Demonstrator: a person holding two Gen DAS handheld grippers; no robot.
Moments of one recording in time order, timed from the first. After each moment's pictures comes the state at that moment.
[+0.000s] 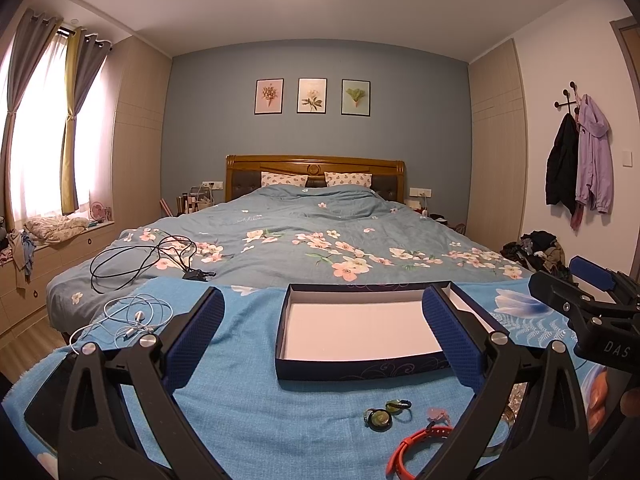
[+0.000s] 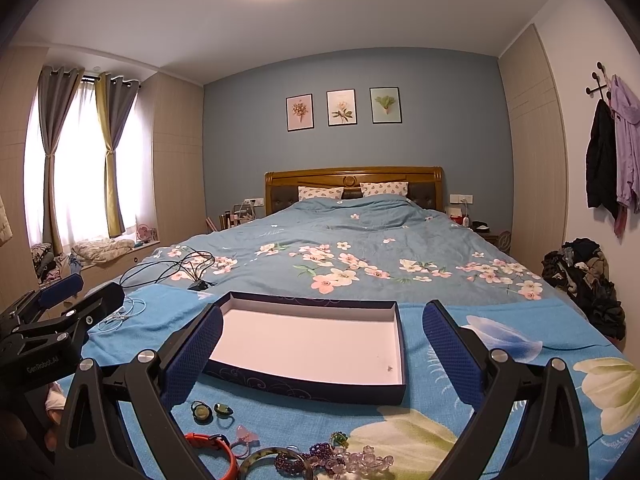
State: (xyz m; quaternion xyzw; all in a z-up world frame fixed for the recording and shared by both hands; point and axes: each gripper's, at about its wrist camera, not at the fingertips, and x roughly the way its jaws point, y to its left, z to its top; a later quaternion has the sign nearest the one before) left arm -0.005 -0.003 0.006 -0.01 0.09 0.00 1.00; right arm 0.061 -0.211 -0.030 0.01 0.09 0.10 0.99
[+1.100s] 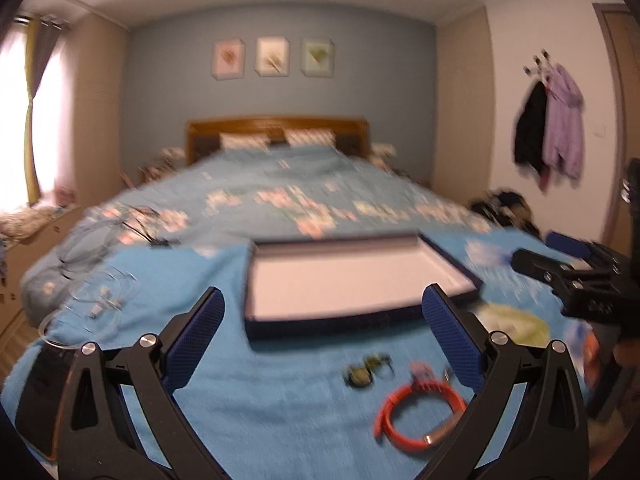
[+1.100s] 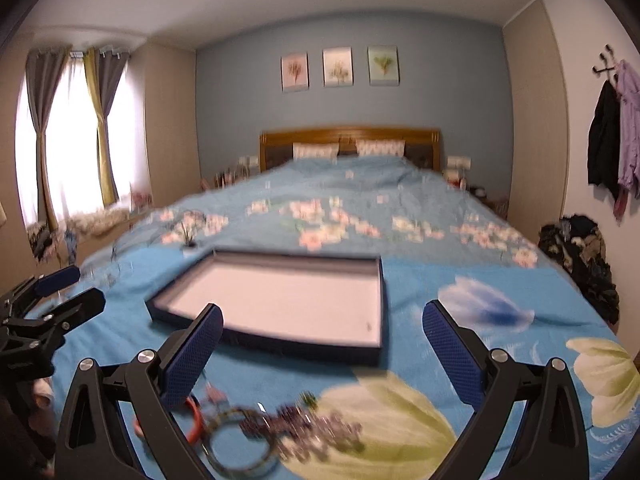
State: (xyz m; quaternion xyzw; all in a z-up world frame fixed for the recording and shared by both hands) left arm 0.010 -0.004 -0.019 0.01 0.19 -0.10 0.98; right arm 0.074 -0.232 -0.046 0.00 0.19 0.09 0.98
